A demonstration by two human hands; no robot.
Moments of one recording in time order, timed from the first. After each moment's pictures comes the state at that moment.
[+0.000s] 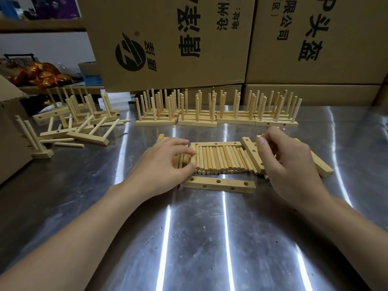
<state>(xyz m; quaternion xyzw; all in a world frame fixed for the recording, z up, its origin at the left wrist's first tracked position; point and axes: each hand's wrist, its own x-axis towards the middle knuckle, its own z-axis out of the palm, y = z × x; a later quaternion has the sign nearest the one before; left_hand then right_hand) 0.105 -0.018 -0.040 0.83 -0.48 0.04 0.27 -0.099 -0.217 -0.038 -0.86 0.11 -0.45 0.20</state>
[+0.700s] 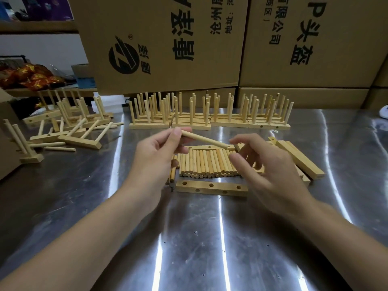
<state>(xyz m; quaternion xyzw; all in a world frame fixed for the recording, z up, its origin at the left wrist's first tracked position) 0.053 -0.022 -0.014 0.63 -0.28 -0.14 0.71 -0.100 -0.201 -0.034 -0.88 0.04 -0.41 0.22</state>
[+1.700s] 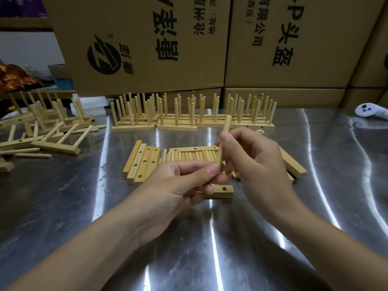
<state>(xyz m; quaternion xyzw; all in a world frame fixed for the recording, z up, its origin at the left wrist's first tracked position) 0.027 -0.032 -0.029 0.53 -0.38 -0.42 0.63 -0.101 -0.171 -0.015 -0.75 0.05 -0.44 0.49</state>
